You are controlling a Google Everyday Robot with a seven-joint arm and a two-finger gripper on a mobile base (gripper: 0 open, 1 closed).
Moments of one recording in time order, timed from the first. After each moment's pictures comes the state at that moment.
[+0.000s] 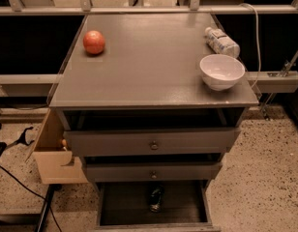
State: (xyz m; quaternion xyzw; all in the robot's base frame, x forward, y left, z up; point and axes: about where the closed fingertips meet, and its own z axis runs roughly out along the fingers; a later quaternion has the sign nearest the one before) arm 0.261 -0.293 0.129 -0.51 0.81 0.22 0.21
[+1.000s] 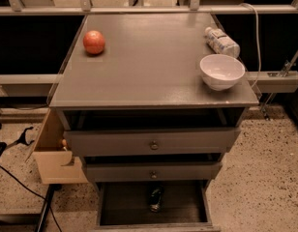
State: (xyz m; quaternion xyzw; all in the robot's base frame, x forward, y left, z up) arm 0.277 -0.260 0.119 -0.53 0.76 0.22 0.30
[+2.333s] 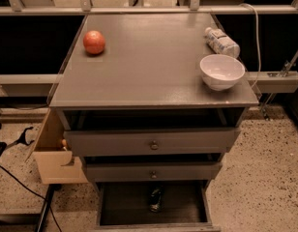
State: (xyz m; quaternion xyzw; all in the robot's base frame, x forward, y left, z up) arm 0.298 -0.206 0.123 -0.58 0.66 0.17 0.44
